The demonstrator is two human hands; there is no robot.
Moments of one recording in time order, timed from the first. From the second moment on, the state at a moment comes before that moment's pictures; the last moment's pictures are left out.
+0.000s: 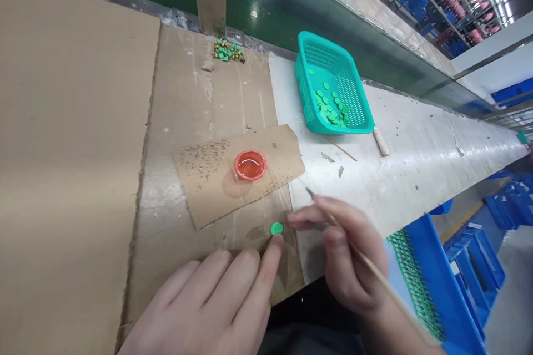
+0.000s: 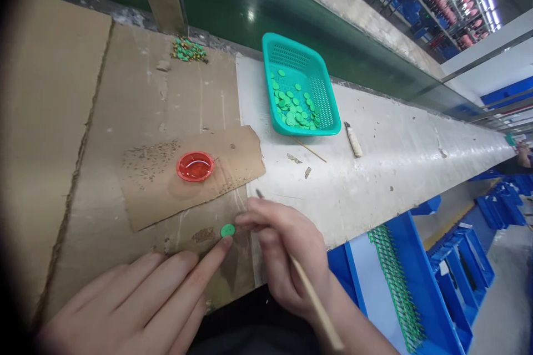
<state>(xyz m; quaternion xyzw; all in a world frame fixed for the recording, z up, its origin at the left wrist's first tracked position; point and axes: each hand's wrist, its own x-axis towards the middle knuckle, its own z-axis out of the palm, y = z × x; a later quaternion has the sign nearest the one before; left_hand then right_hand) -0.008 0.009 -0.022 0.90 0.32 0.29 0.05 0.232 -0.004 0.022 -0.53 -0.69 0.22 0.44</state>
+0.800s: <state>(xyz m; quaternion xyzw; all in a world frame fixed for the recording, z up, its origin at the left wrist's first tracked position) -0.019 0.002 0.042 0.45 0.56 0.41 0.56 0.237 -0.015 0.021 -0.46 -0.75 0.19 0.43</state>
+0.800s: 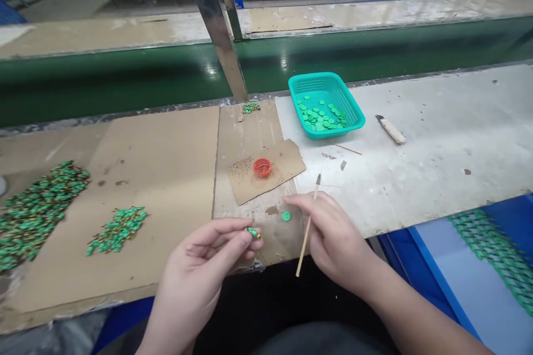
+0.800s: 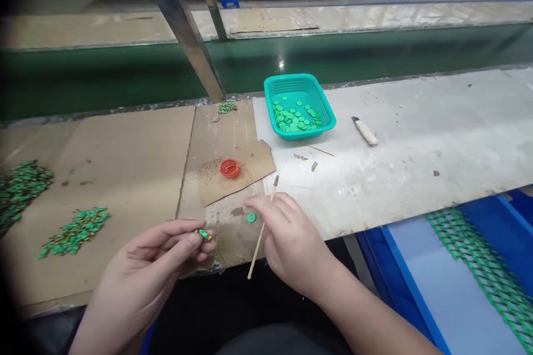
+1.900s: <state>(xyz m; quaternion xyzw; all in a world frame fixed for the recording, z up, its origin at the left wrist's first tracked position) -0.010 0.007 0.067 0.83 0.40 0.33 0.20 0.243 -0.028 0.065 -0.48 -0.51 0.51 0.50</state>
